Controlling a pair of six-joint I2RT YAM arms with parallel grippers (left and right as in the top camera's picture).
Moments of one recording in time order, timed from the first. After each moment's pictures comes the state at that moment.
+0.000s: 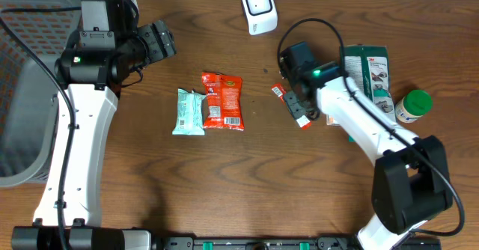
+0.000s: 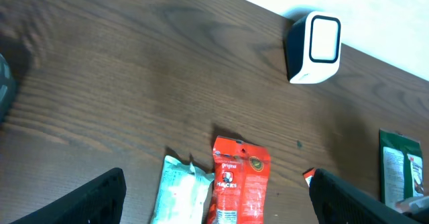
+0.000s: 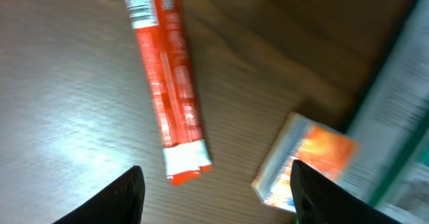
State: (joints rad) left arm -0.02 1.53 1.55 -0.84 0.16 -0.38; right arm 0.39 1.83 1.34 -0.87 0.15 -0.08
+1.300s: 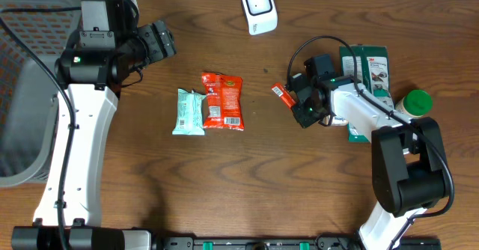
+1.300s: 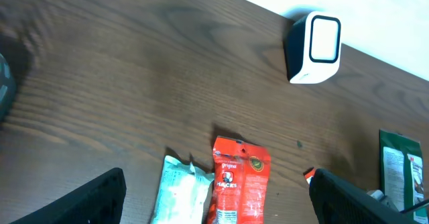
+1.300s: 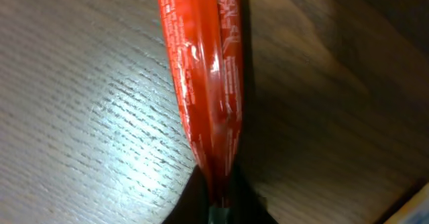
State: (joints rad) left arm -0.02 1.53 1.55 -0.84 0.16 -0.38; right arm 0.27 1.91 1.16 -0.61 -0.12 -0.25
